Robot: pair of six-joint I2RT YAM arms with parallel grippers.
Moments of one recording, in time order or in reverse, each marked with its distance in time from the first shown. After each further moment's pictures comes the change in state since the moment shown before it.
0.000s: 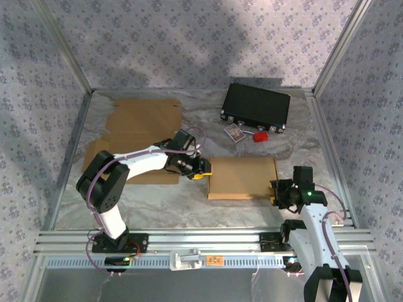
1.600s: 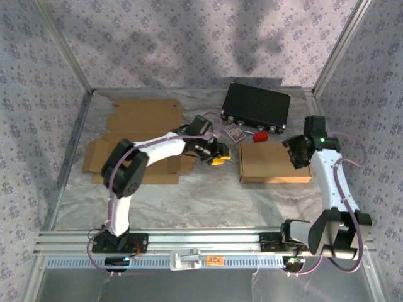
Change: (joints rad) left arm 0.005 0.179 0.308 -0.006 0.057 -0.123; right arm 0.035 0.476 0.662 -0.159 0.251 -0.360
